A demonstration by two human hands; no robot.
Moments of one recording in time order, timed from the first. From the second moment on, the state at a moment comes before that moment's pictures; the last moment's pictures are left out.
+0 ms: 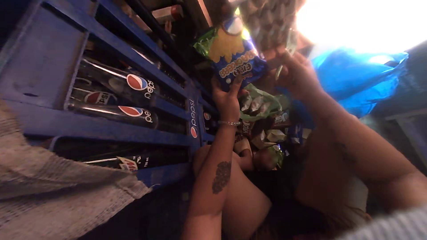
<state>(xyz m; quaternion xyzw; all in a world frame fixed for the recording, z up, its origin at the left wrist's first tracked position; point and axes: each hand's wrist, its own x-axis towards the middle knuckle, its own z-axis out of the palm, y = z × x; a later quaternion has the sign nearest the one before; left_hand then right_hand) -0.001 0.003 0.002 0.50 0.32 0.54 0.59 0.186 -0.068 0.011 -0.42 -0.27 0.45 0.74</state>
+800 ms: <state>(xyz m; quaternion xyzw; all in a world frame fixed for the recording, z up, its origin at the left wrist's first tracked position) 0.001 -0.010 0.000 0.64 0.31 0.40 0.58 0.173 -0.070 0.012 -0.50 -0.41 0.41 0.64</state>
